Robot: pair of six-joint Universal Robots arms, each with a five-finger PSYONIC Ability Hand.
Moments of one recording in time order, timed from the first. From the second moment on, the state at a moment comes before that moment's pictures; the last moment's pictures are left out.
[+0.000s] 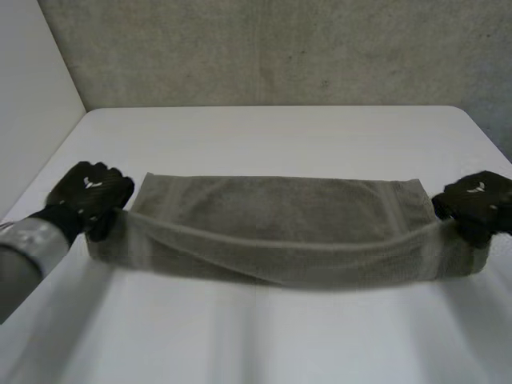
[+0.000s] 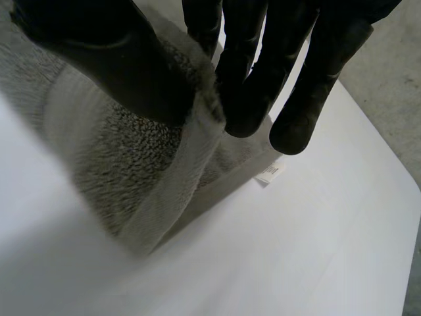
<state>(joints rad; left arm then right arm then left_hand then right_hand) 4.67 -1.74 -1.90 3.42 -1.13 3.73 1.51 -1.32 1.56 0.37 1.17 2.25 1.43 1.51 1.54 1.52 1.47 1.33 1.34 1.33 1.34 1.19</state>
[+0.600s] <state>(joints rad) 4.47 -2.52 -0.94 3.30 -1.42 3.71 1.72 -0.50 0.56 0.24 1.41 2.47 1.37 1.39 1.40 1.39 1.38 0.70 0.70 0.71 0.71 0.52</state>
